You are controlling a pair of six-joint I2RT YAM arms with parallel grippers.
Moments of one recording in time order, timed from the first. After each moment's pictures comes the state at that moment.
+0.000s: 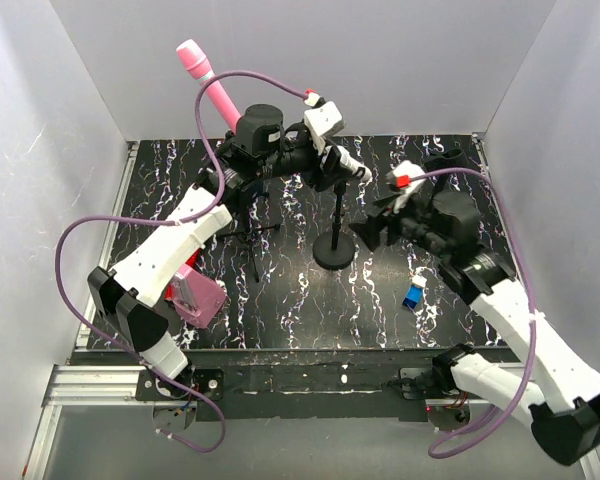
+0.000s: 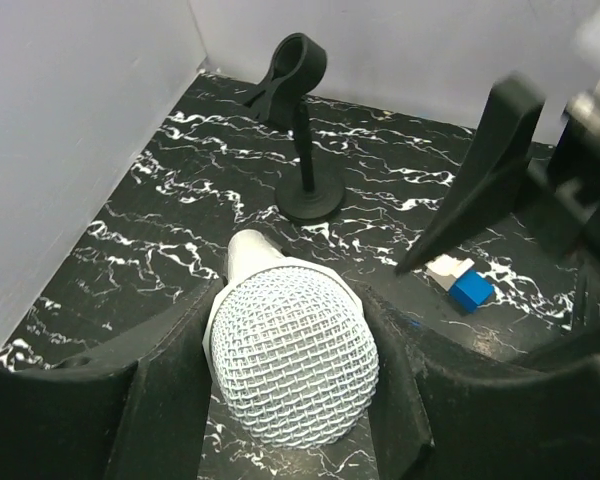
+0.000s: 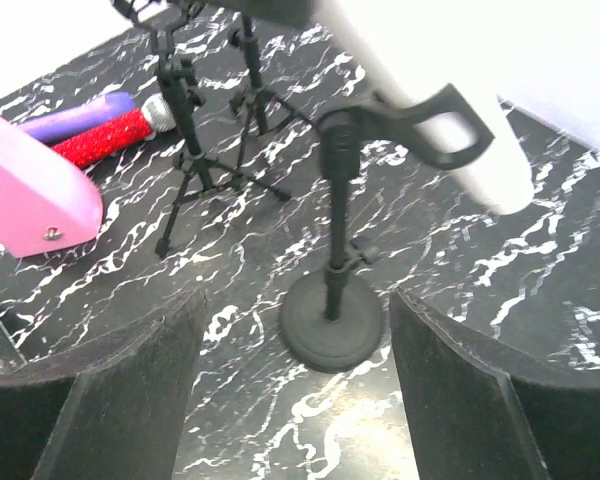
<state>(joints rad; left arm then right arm) -0.70 1.62 1.78 -0.35 0.42 0.20 0.56 0.96 0.94 -0.21 -0.27 -0.01</state>
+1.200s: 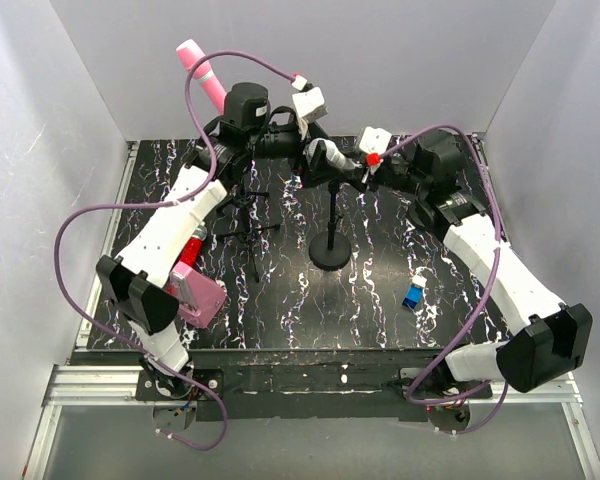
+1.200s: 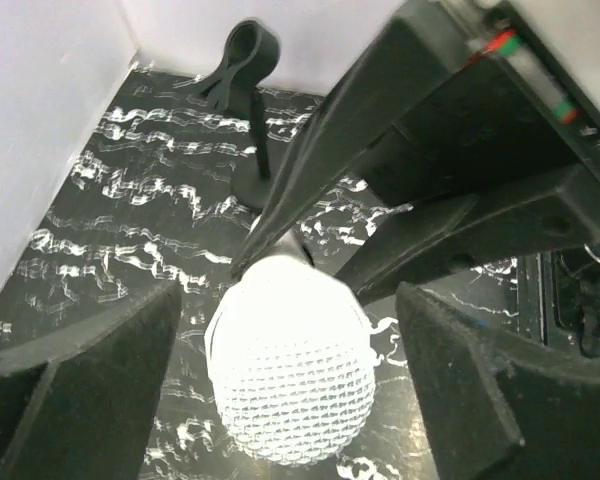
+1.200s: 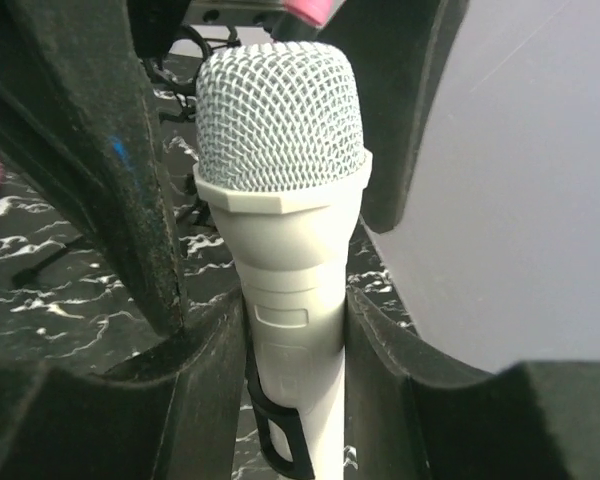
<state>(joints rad) -0.57 1.77 2.01 -0.53 0.79 0.26 0.42 1.33 1.30 -0.07 -0.73 -0.51</state>
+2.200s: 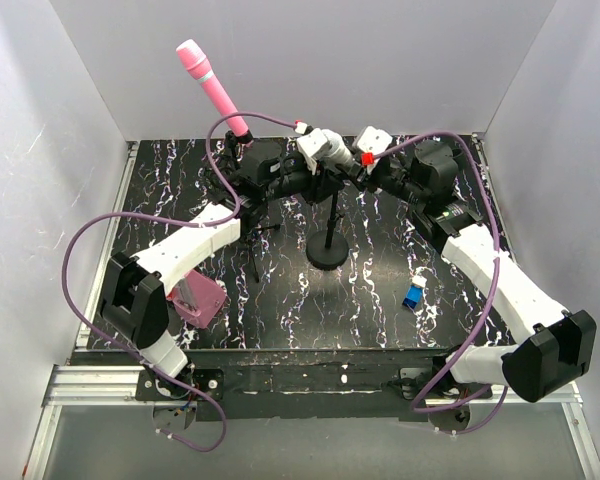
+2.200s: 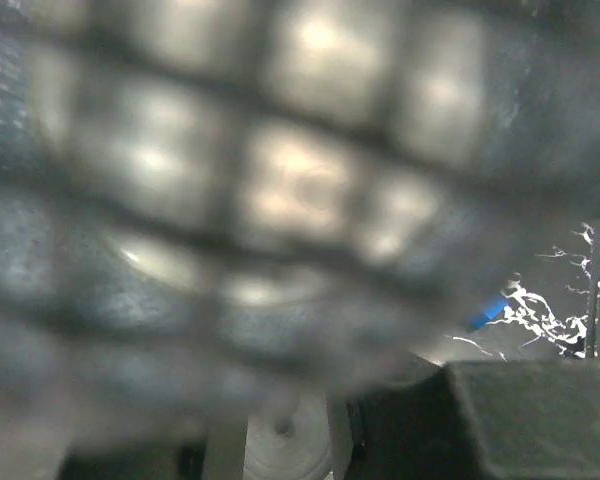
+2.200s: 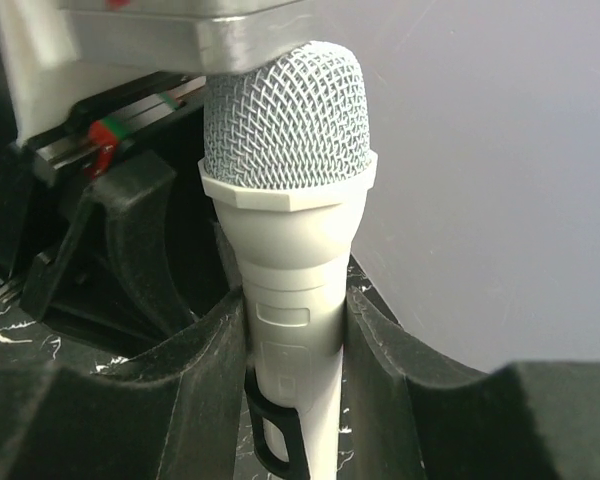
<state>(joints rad) -0.63 1.64 1.37 0.12 0.49 0.04 0.49 1.27 1.20 0.05 -0.46 -0.49</state>
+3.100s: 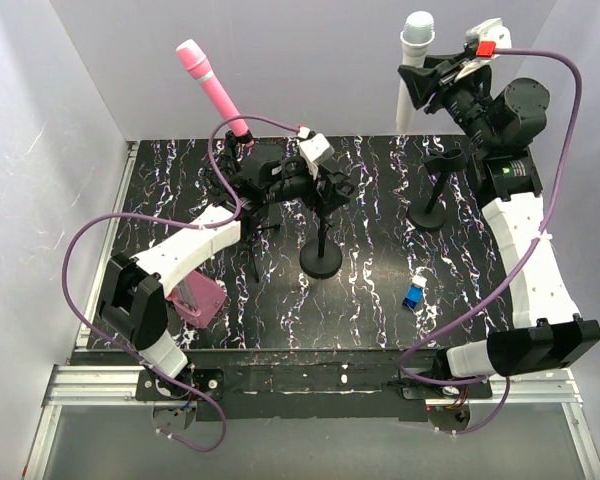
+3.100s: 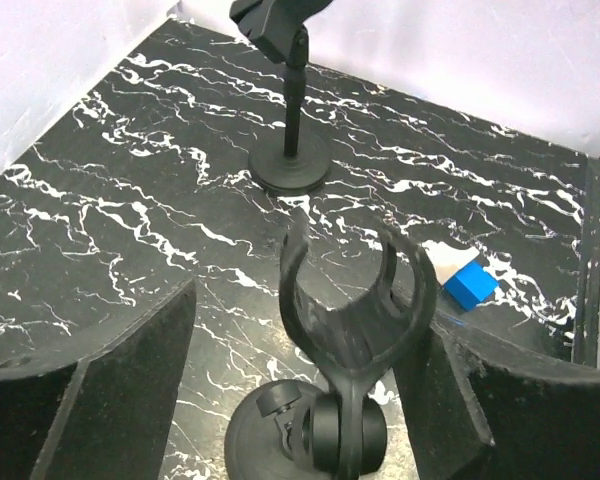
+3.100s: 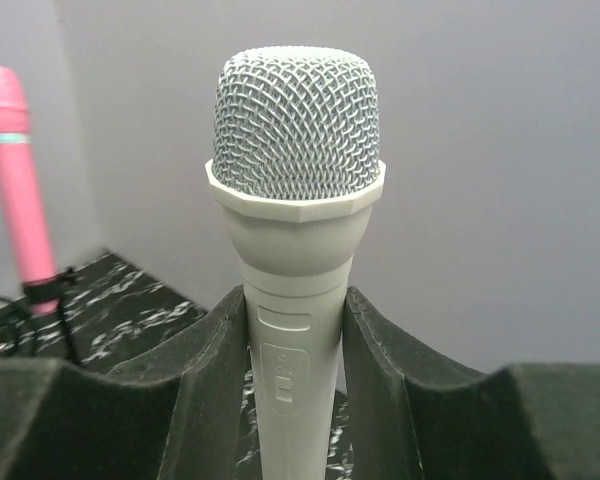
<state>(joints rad) -0.65 1.63 1.35 0.12 0.51 0.05 0.18 1.38 1.68 0.06 -0.39 0.00</state>
